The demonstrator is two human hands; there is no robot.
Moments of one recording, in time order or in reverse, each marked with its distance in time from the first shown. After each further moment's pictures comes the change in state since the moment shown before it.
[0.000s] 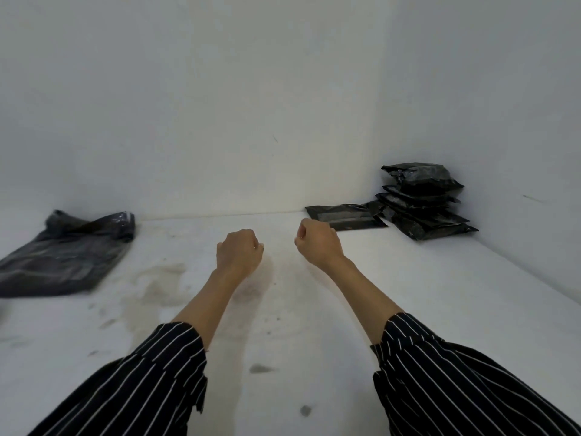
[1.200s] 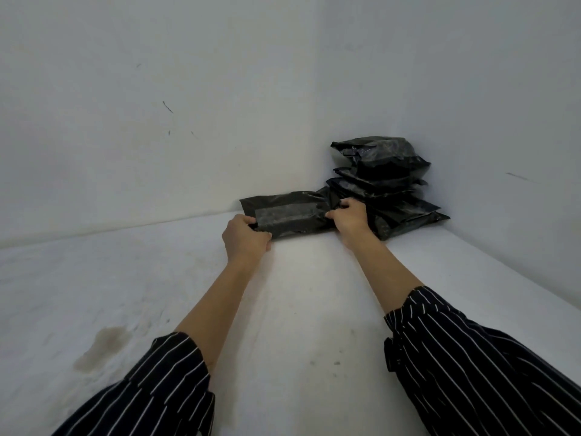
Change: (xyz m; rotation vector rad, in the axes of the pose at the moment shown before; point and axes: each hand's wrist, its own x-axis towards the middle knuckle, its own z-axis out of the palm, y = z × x) left_hand 0.104 0.115 0.133 -0.795 -0.077 -0.277; right_hand 0.115 0.195 -0.021 0.759 0.330 0.637
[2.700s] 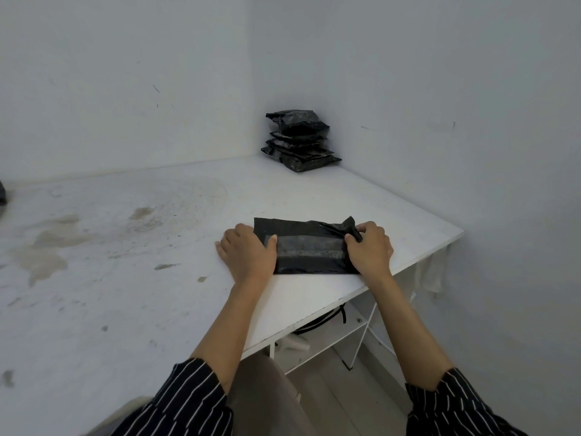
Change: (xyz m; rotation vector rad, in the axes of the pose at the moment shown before) left_hand -0.321 -0.024 -0.044 0.560 0.049 0.302; right_hand -0.326 0.085 -0.218 -0.515 0.260 -0.151
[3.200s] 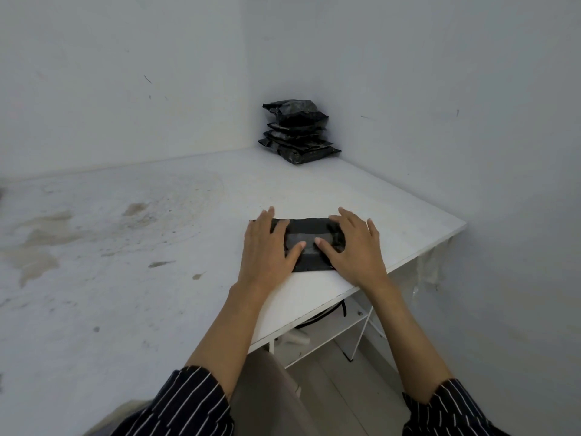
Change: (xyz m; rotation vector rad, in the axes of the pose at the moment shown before) left_hand -0.011 0.007 0.001 0.056 -0.183 0.489; right_hand -0.016 0.007 0.006 -0.192 -0.089 -0.452
